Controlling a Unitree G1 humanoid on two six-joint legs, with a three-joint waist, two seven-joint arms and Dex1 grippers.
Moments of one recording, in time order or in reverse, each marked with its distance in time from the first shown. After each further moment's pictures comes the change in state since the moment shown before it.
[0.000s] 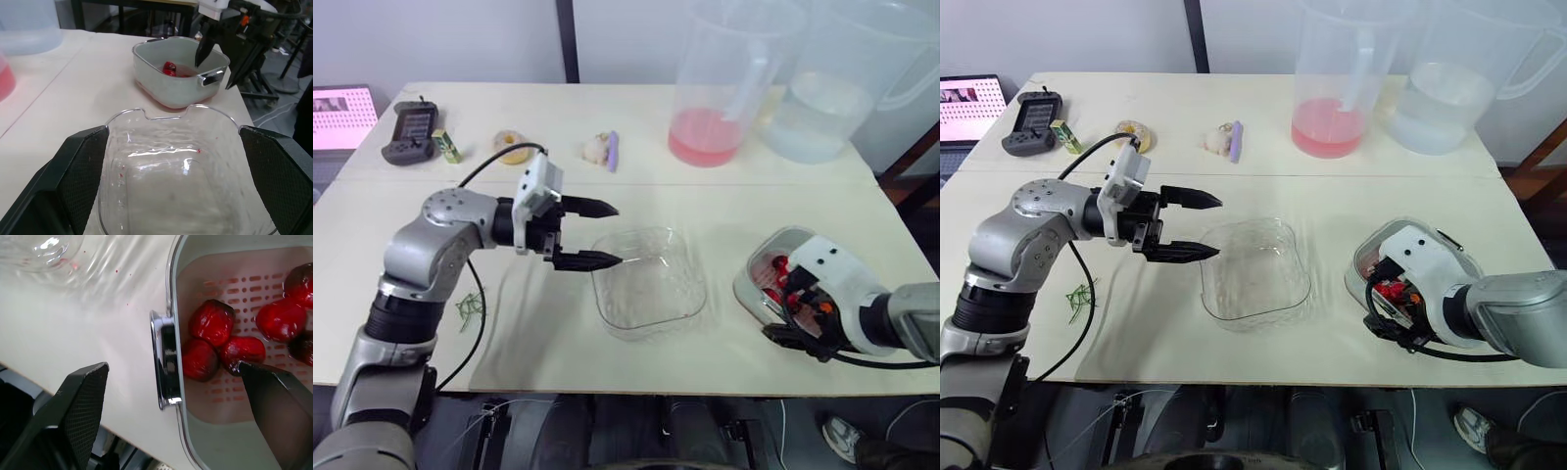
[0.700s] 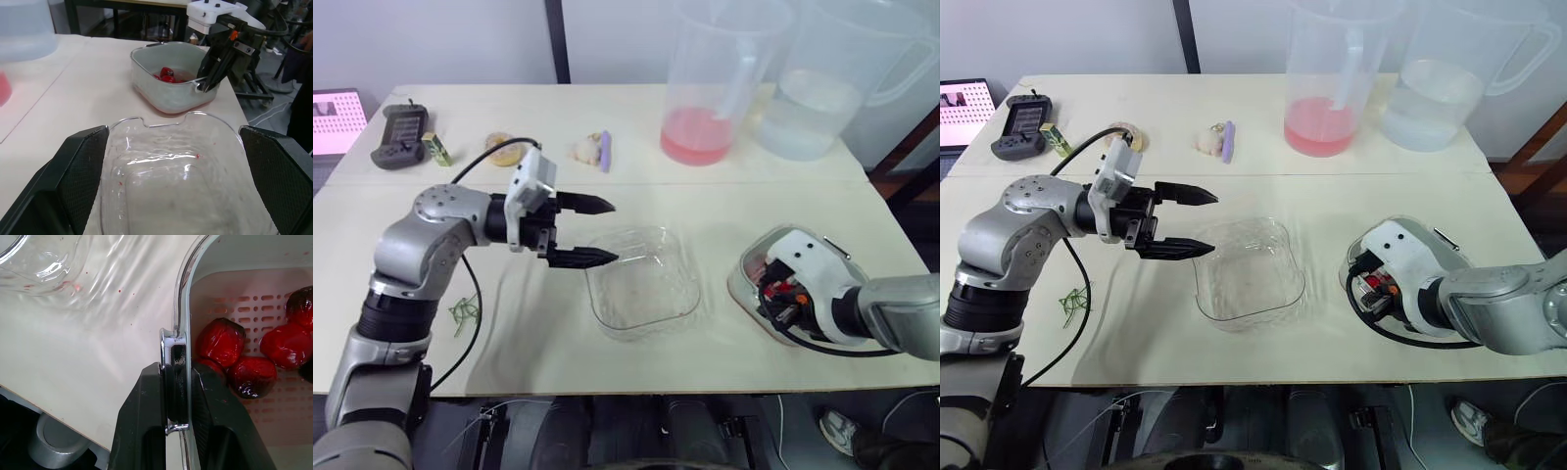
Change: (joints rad) left arm -0.024 0.019 0.018 0.011 -0.020 0.012 -0.021; right arm -0.426 0.171 0.329 0.039 0.048 0.132 -0.137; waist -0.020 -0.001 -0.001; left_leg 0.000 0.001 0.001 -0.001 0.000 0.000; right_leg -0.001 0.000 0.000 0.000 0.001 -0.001
